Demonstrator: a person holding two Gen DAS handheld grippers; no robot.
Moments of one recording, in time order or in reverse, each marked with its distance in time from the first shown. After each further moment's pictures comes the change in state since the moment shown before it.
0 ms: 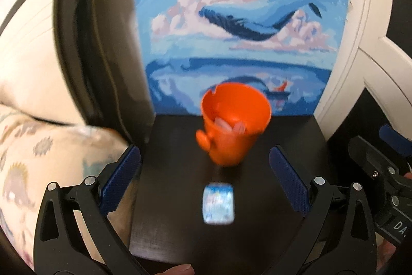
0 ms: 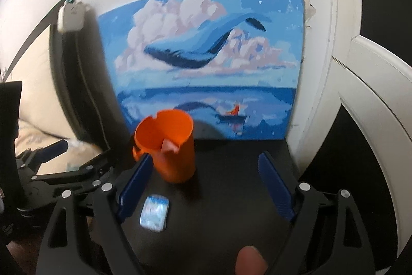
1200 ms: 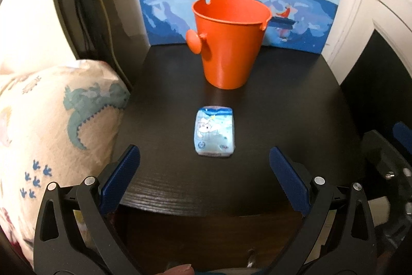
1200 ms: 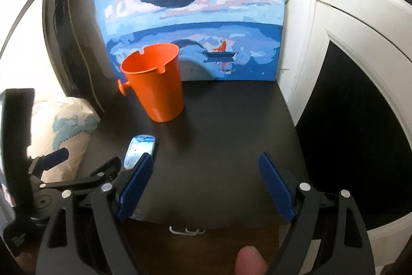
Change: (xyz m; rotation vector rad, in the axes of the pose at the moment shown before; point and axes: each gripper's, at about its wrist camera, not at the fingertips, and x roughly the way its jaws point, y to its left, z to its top) left arm 0.044 -0.018 -0.087 -0.006 0.222 0.031; right arm 0.016 -0.015 -0.083 0.036 0.156 -0.058
